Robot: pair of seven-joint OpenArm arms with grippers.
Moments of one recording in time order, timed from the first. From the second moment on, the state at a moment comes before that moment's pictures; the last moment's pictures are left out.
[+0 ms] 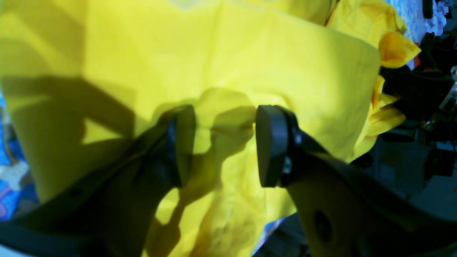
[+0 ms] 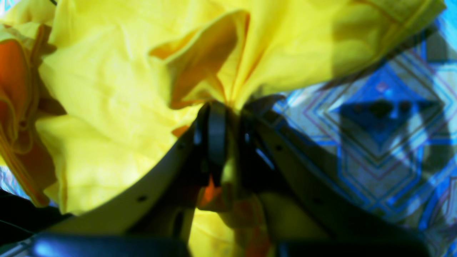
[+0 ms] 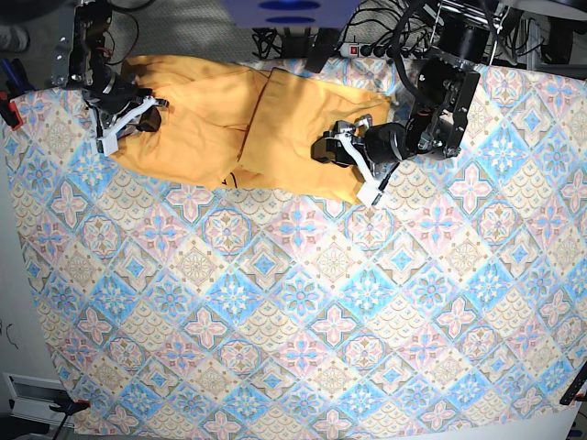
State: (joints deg) left arm 5.9 -14.1 12.8 79.6 -46.5 -18.5 50.8; right arm -26.1 17.1 14.9 85.4 37.6 21.0 -39.7
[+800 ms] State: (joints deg) left arm 2.9 -10.7 12.8 76.2 -46.1 -17.9 47.2; right arm -15.4 17.6 4.7 89.6 36.8 20.9 -40.1
